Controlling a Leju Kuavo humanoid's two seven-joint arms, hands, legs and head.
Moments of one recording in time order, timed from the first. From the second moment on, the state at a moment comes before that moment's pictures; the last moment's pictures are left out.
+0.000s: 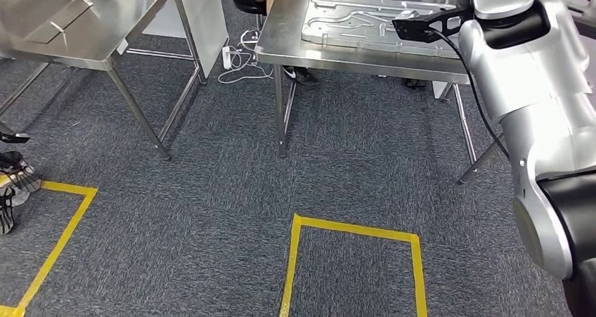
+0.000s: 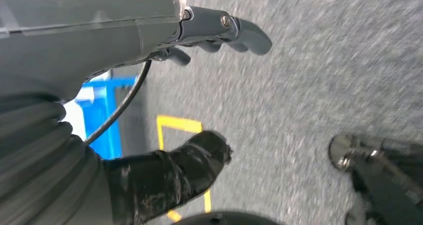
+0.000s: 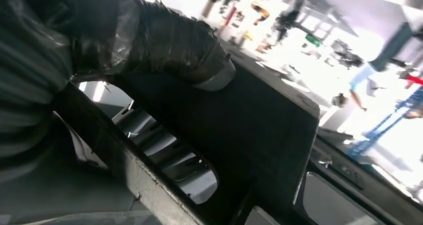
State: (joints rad) left arm -0.09 -0.17 1.12 -0.22 -1.15 0.08 -0.01; right arm -1.49 -0.08 0.59 -0.66 1.50 0.30 0.07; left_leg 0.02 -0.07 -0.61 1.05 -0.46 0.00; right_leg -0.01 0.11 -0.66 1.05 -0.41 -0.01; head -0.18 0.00
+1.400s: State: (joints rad) left arm -0.10 -0.16 1.14 -0.22 -1.15 0.08 0.00; right arm -1.51 -0.08 0.67 -0.64 1.50 0.29 0.01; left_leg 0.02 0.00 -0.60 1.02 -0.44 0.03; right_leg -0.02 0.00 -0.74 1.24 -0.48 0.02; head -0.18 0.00
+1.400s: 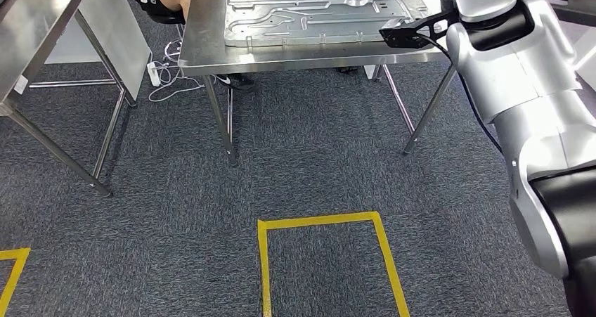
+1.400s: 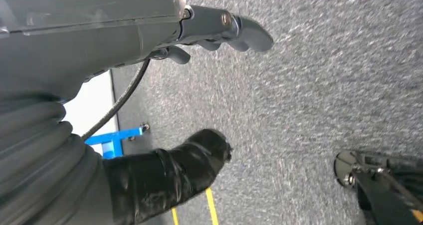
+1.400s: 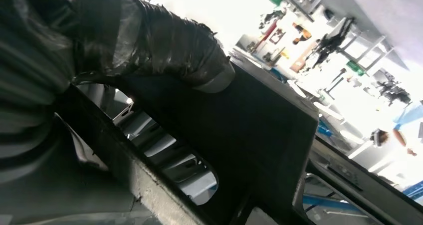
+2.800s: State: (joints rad) left arm -0.10 -0.16 1.17 -0.22 -1.14 0.09 -0.02; right arm -1.48 -0.03 0.68 -0.62 1.50 0.30 0.00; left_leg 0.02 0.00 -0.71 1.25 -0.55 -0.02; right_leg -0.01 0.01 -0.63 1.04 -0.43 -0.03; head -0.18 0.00
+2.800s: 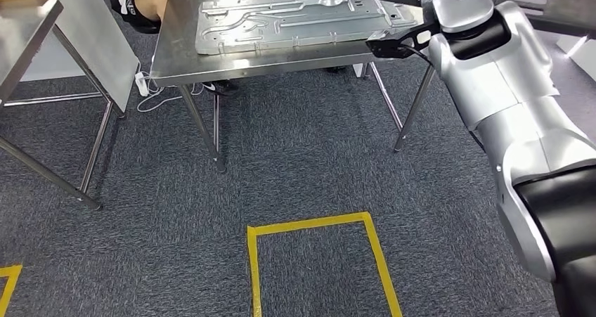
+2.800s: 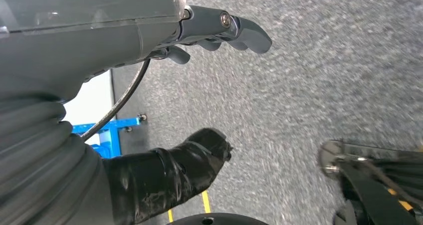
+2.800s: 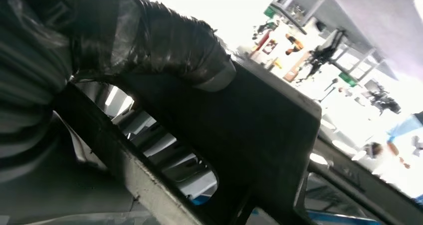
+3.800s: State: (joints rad) left arm -0.10 -0.16 1.19 -0.22 -1.13 0.10 0.01; right arm -1.45 0.07 0.69 -0.56 1.50 0.27 0.01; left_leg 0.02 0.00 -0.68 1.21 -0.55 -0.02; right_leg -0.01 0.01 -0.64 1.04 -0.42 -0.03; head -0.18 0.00
